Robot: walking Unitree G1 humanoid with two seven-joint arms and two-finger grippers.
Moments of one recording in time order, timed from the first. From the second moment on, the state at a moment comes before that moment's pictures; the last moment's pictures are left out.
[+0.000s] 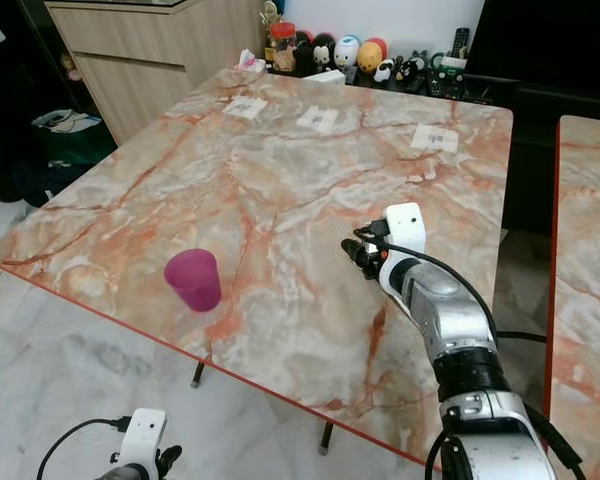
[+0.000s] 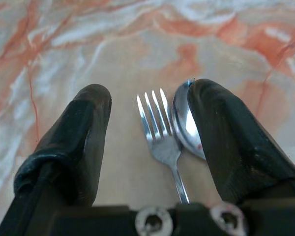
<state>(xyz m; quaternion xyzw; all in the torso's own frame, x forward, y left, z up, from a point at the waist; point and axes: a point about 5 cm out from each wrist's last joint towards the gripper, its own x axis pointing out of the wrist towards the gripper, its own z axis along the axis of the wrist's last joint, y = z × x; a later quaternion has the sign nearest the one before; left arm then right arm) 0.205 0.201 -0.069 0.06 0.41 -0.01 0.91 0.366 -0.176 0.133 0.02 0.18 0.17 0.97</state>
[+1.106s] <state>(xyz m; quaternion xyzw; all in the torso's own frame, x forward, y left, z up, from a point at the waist) 0.215 0.200 -0.063 0.06 0.40 -0.02 0.91 0.353 -0.176 0.152 -0.03 0.14 0.22 0.96</state>
